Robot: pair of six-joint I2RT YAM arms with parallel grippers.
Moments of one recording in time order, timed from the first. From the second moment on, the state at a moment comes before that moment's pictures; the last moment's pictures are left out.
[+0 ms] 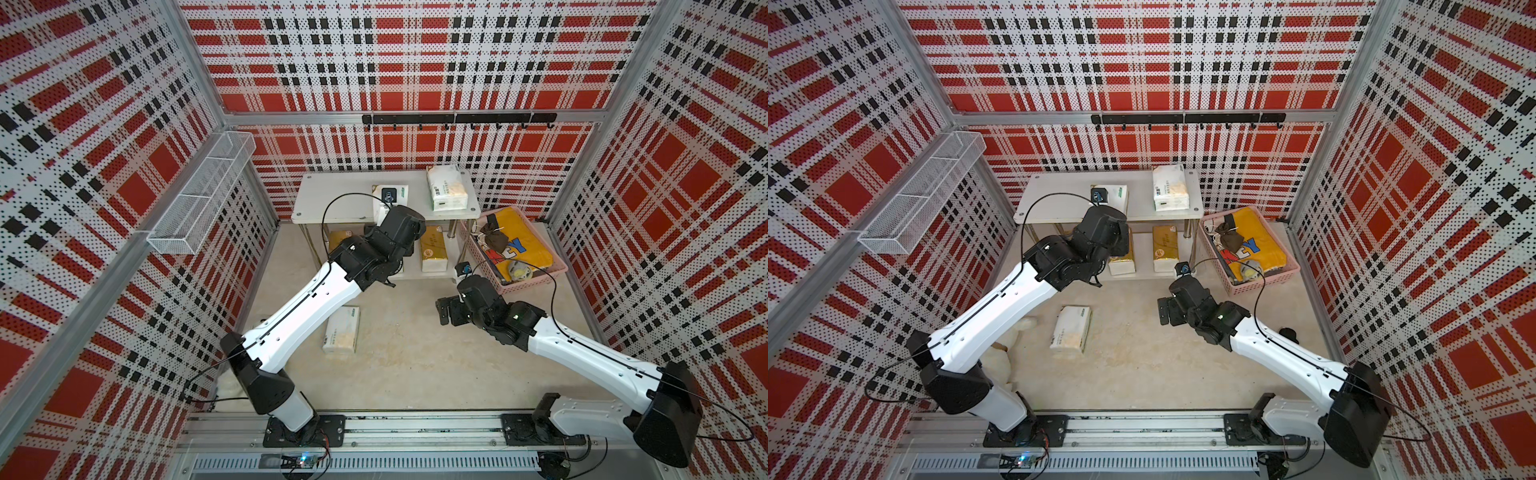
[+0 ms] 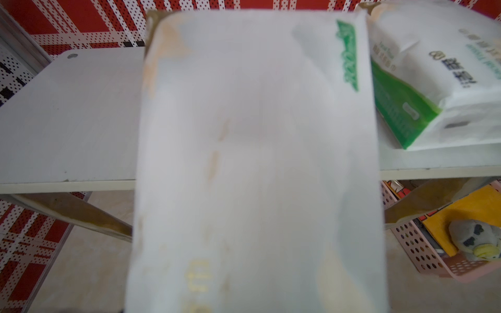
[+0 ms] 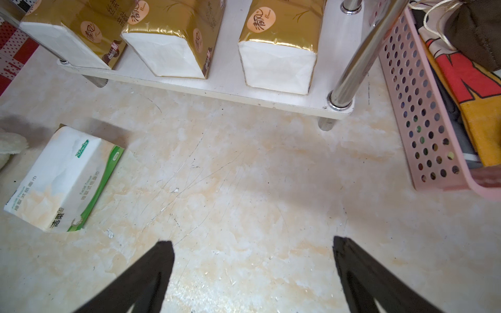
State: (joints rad) left arm -0.79 1.62 1.86 -0.87 -0.69 -0.43; right arm 0.80 1.23 0.94 -0.49 0.28 0.43
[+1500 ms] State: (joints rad) left arm -0.59 1.85 2.10 -0.76 -0.53 -0.36; right arm 0.87 1.30 0.97 -0.46 0.29 0.47
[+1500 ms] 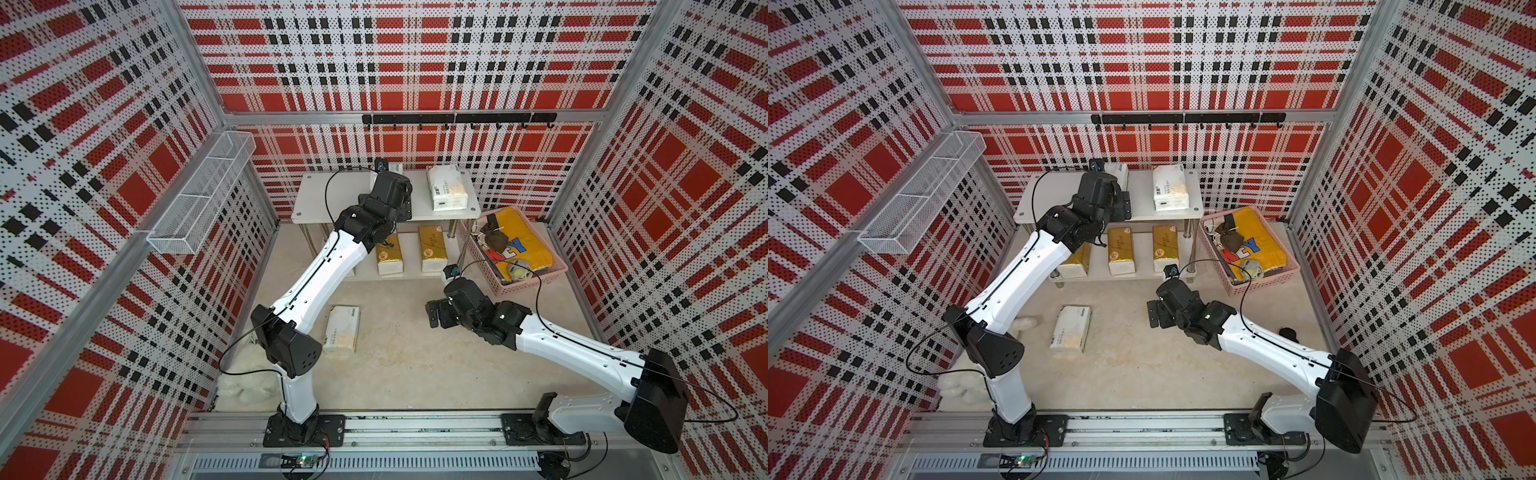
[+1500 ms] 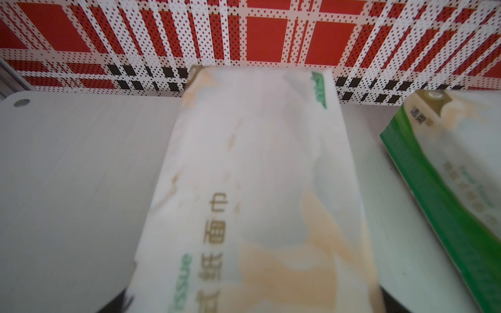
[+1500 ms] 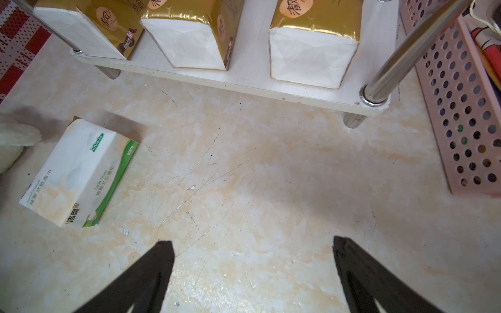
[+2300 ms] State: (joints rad) left arm -0.61 1.83 2.05 -0.69 -0.57 -0.37; right arm 0.89 1.30 0.95 -0.45 0.30 0.51
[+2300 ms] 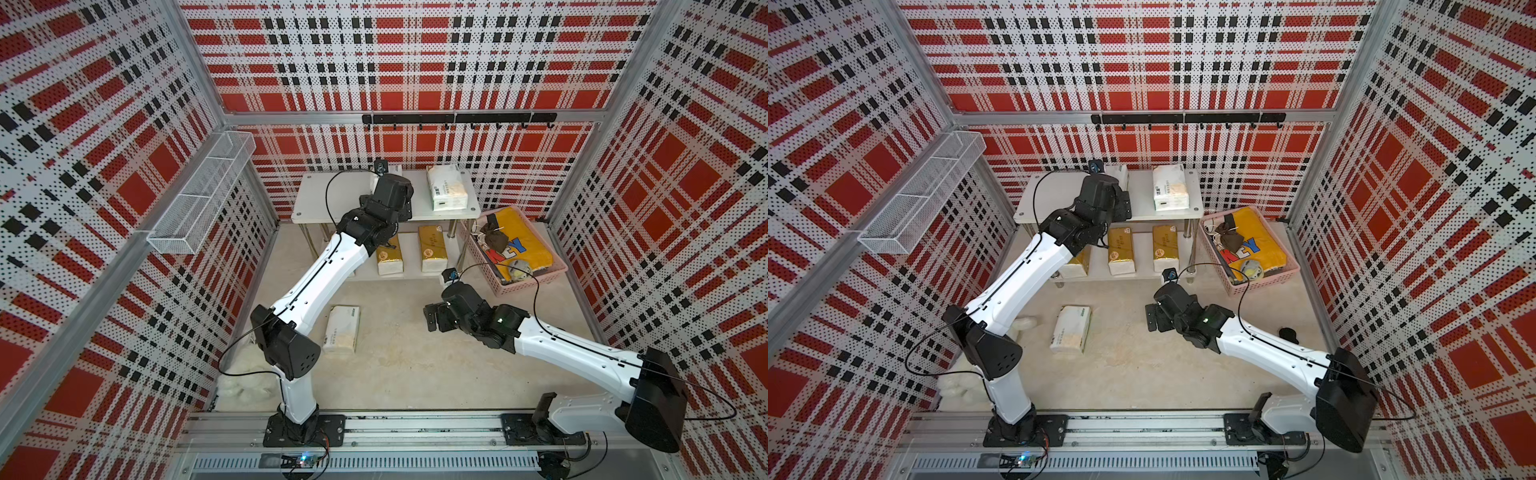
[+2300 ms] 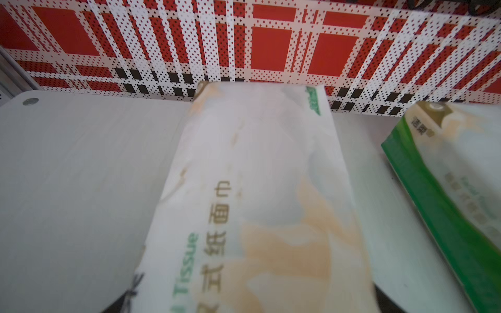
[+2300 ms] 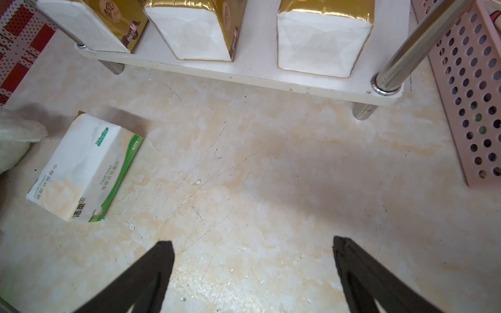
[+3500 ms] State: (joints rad) left arm -0.61 1.77 2.00 -0.67 -0.57 -0.36; right arm 0.92 1.31 0.95 -0.45 0.31 0.52
